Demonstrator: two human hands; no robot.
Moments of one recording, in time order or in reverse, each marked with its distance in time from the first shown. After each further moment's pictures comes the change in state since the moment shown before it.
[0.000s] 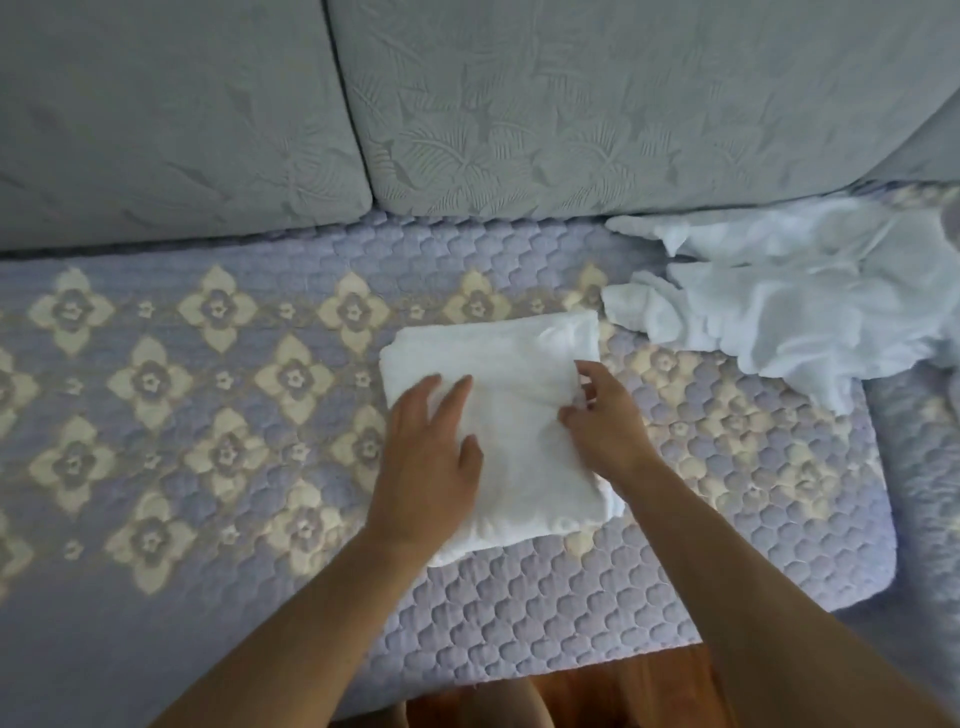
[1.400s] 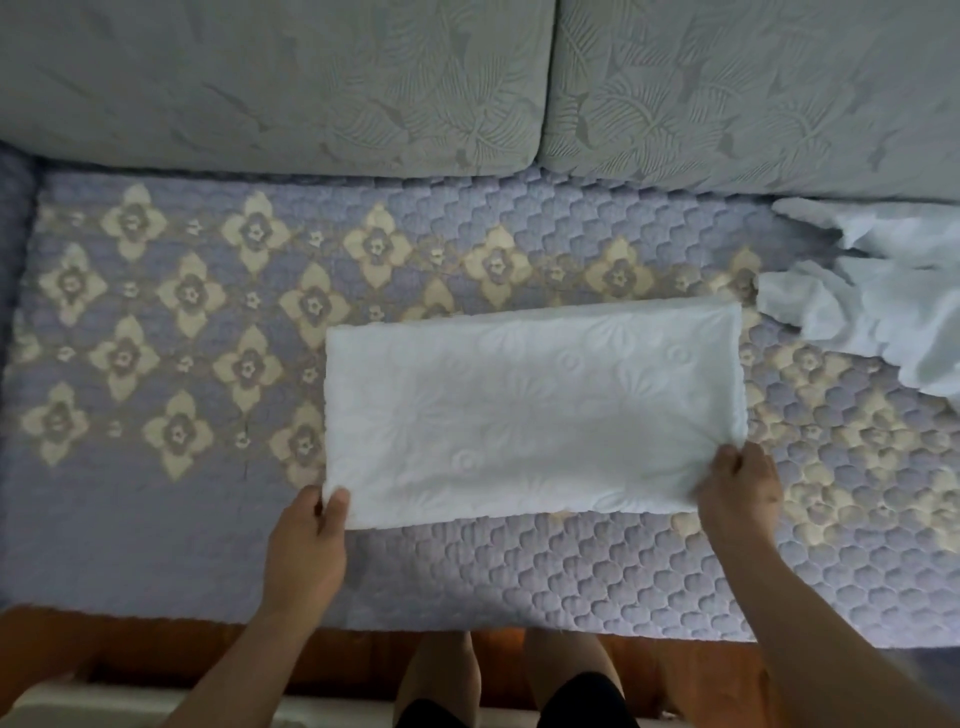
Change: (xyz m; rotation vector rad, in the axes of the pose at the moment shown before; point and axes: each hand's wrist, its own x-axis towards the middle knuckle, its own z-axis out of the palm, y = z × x) left_hand -0.154 -0.186 -0.084 -0.171 0.143 -0.732; right_hand -0.042 0.074 0.041 -0.192 0.405 0.144
